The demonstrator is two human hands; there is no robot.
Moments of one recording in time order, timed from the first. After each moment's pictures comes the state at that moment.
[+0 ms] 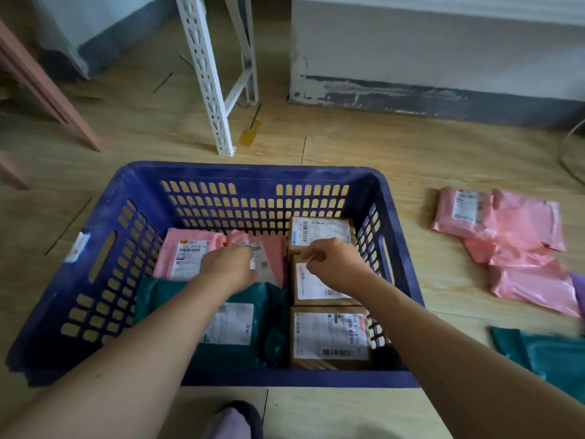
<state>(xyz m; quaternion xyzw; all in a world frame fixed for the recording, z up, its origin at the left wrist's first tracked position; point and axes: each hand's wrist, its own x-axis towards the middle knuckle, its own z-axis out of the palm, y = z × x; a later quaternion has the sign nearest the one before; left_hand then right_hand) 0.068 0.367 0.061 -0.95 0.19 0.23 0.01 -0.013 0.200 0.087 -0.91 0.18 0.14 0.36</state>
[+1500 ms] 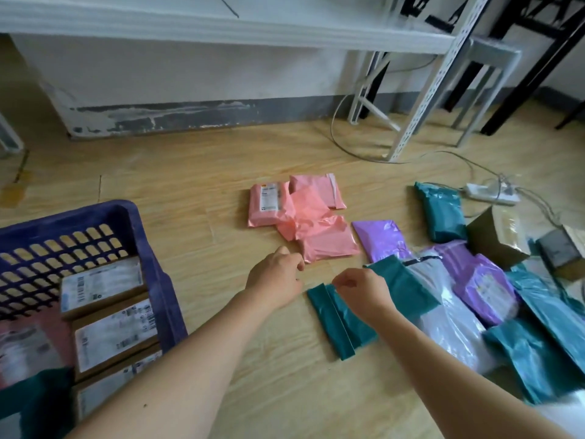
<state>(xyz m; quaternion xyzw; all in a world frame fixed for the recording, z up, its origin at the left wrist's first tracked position) -0.145 0.041 0.100 -0.82 0.51 0.23 -0.16 -0.291 -0.046 0.084 -0.79 0.53 -0.05 0.29</state>
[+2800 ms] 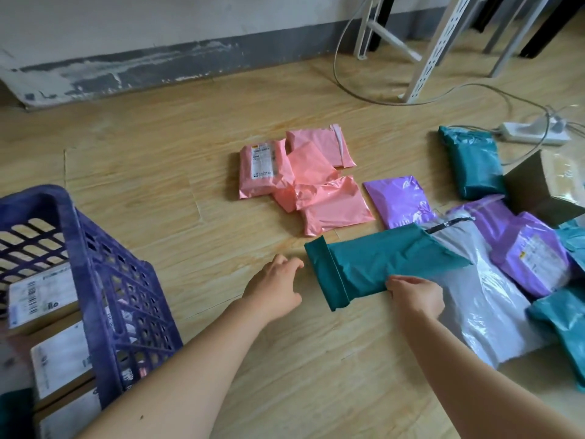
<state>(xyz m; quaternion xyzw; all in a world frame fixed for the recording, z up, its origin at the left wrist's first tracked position) -0.141 0.006 0.006 -0.79 0.50 0.35 -0.08 -0.327 -0.098 -0.008 -0.41 0.79 -0.22 0.40</state>
